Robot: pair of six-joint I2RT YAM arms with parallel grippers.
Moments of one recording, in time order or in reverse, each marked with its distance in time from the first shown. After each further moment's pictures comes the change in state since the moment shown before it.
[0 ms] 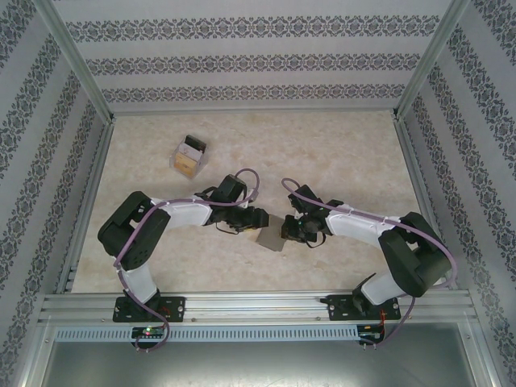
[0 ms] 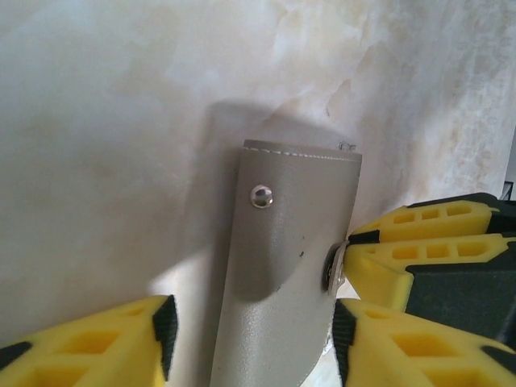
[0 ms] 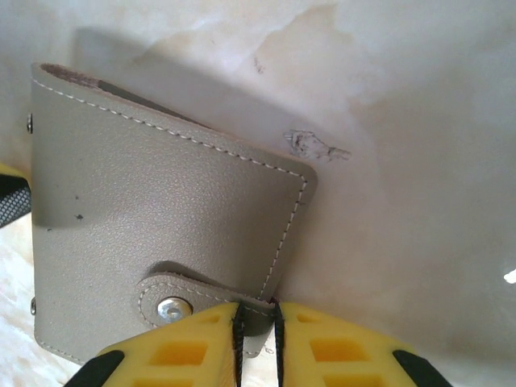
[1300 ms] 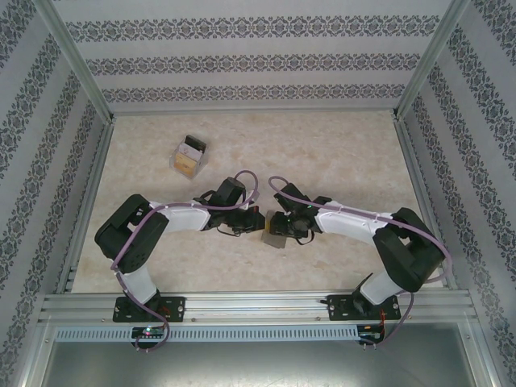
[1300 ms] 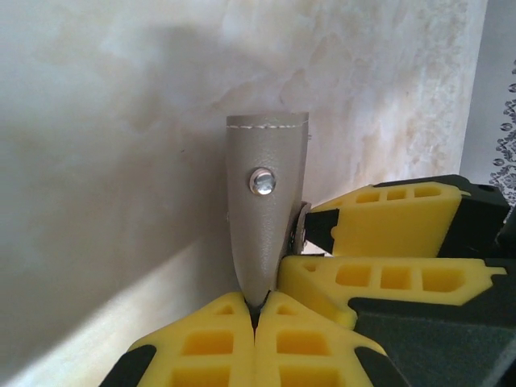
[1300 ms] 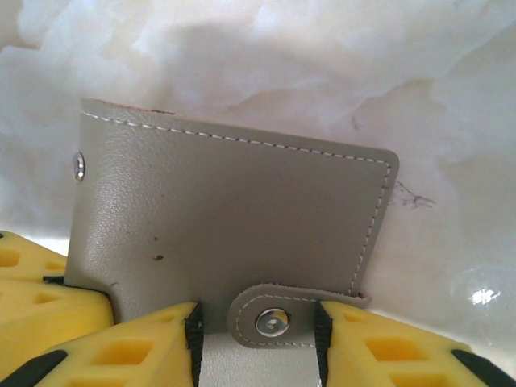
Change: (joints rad) left arm -0.016 -0.034 -0.061 0.122 0.032 -0.097; right arm 0.107 0.060 0.116 -0.043 0.148 0.040
